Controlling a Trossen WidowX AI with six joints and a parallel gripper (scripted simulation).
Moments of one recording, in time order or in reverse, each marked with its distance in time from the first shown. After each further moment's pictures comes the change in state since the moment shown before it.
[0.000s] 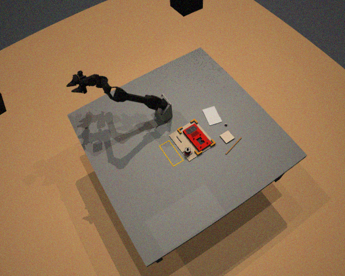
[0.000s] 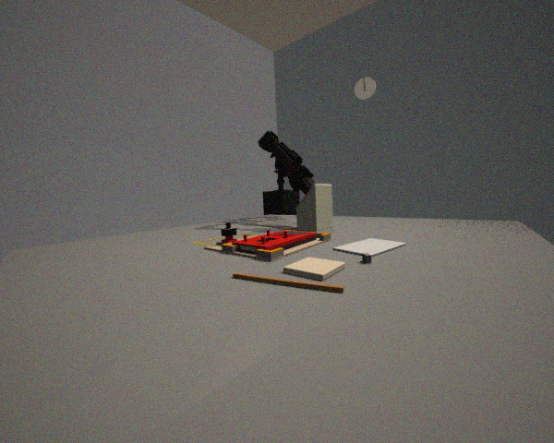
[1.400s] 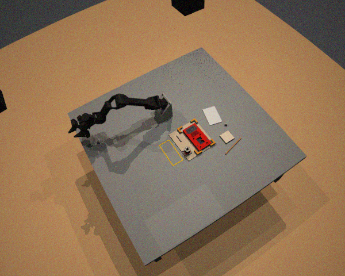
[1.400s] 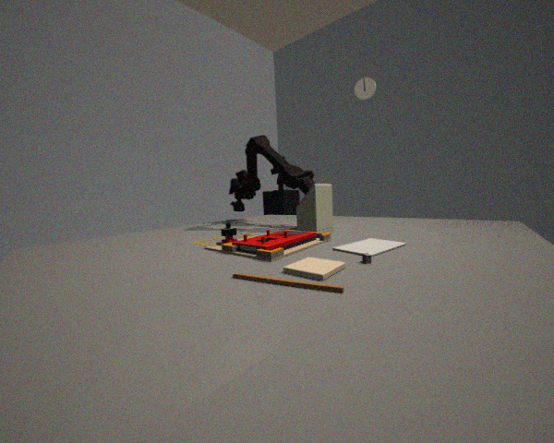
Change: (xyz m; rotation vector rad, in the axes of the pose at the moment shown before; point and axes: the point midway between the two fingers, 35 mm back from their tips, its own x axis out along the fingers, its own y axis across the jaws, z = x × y) arm 0.116 -0.114 -0.272 0.325 0.113 -0.158
